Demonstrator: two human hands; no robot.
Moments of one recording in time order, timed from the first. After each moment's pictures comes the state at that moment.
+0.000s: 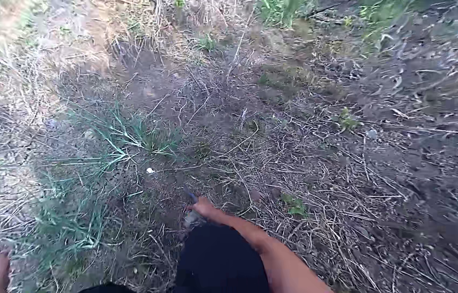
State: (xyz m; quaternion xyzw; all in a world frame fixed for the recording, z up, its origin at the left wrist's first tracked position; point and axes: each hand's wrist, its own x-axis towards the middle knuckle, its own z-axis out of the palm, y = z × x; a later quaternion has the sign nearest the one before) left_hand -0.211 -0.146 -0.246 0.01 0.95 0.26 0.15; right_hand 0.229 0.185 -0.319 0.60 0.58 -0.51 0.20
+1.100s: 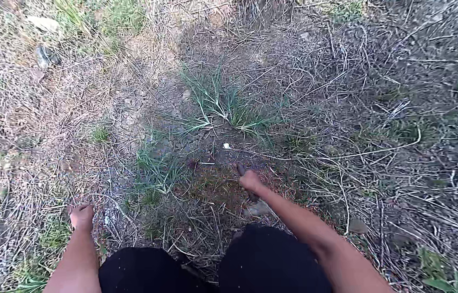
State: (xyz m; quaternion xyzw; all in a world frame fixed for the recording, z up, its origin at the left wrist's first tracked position) left_hand -0.192 -0.276 -0.233 -0.18 0.95 0.23 0.11; right_hand 0.109 0.196 -0.315 0.48 0.69 -0.48 0.26
